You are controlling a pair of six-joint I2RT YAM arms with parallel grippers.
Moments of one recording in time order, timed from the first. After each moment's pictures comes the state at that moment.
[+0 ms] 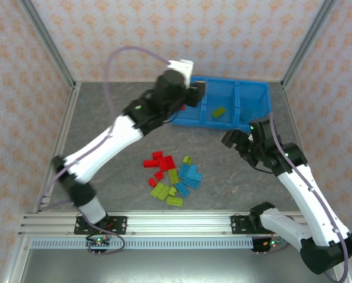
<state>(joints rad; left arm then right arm) -0.78 1.59 1.79 -0.47 -0.29 -0.30 0.38 0.94 1.07 -1.01 -0.10 0.90</state>
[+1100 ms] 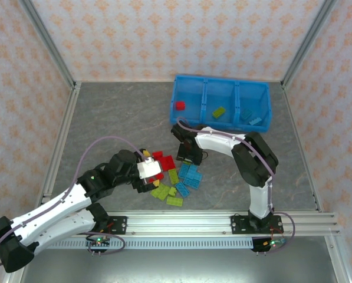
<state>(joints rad) -0.75 0.79 0.59 -0.49 0.03 0.51 0.75 1.94 1.32 -0.80 -0.03 0.98</state>
